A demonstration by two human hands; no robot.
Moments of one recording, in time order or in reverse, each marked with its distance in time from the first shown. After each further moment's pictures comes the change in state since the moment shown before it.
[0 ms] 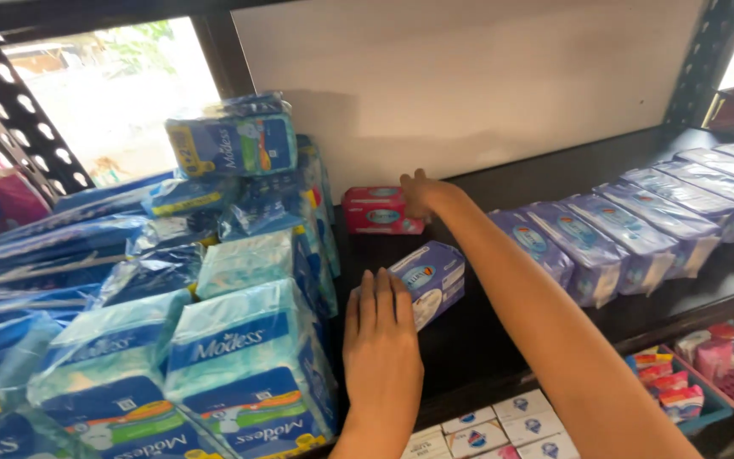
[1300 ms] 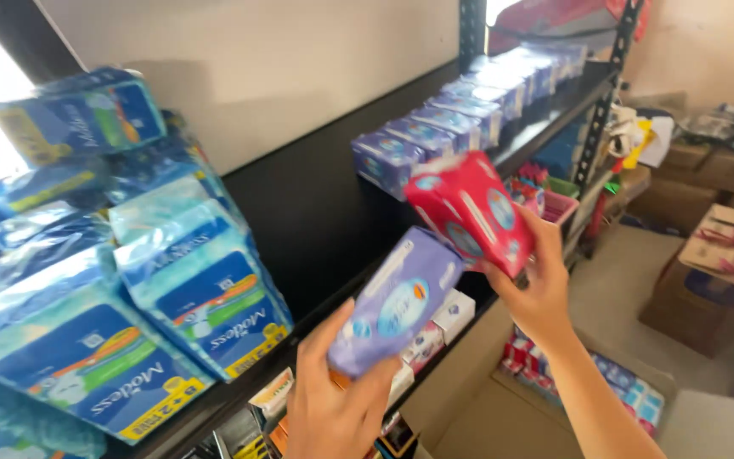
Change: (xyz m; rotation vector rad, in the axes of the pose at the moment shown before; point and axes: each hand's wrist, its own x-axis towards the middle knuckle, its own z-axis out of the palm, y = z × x) left_hand -0.133 -0.023 -0.117 -0.853 0.179 0.423; right_hand -0.492 -0.032 0.121 0.806 1.302 -0.093
